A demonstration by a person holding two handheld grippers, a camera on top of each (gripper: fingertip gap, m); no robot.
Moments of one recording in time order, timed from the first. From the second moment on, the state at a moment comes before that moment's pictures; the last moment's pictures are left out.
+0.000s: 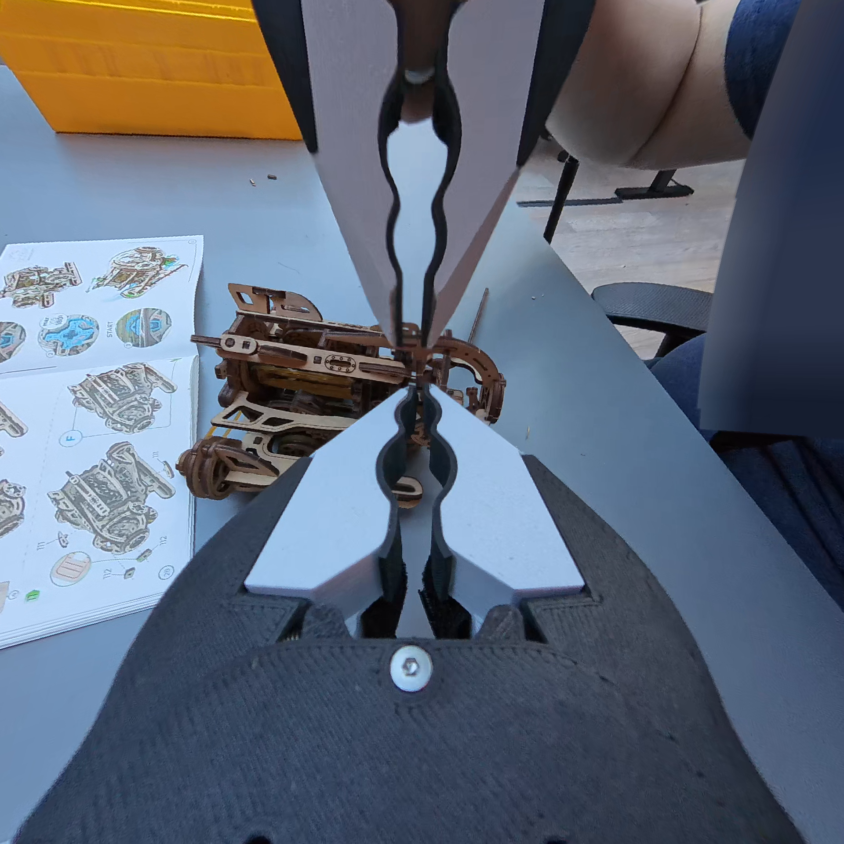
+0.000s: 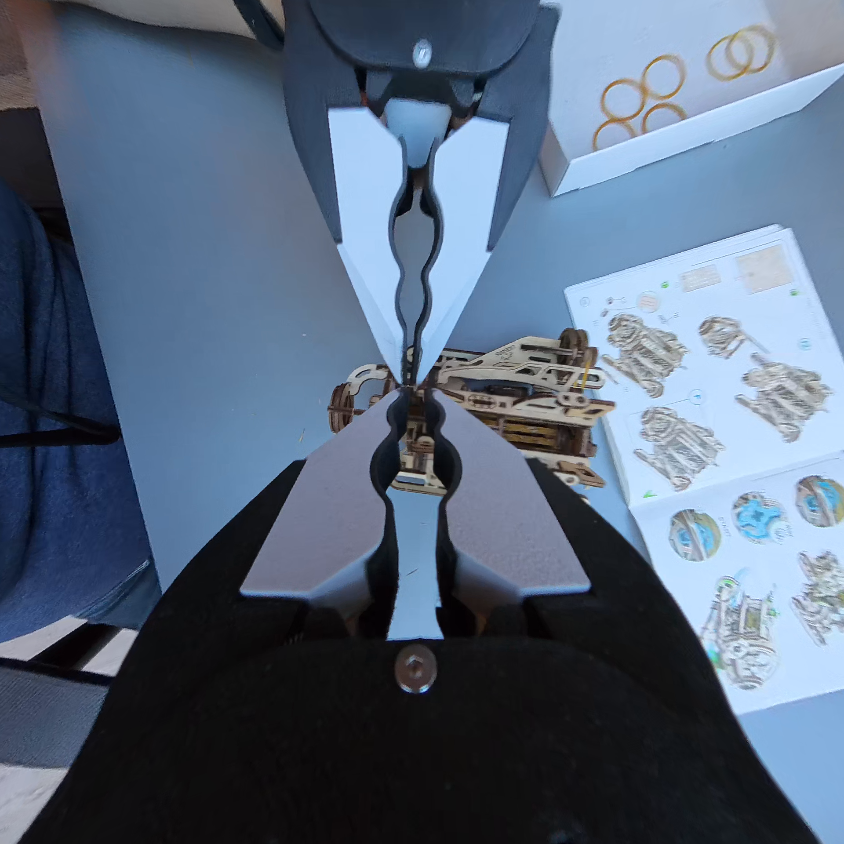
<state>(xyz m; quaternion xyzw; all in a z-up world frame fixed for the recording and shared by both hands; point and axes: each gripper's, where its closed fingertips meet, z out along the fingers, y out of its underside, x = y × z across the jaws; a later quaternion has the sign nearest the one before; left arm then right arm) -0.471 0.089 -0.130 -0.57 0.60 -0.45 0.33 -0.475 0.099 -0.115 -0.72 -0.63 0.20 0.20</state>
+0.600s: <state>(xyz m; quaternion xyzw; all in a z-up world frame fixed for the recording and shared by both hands) -0.466 0.089 -0.132 -0.59 0.60 -0.46 0.30 -0.472 0.108 -0.119 -0.71 -0.67 0.14 0.14</state>
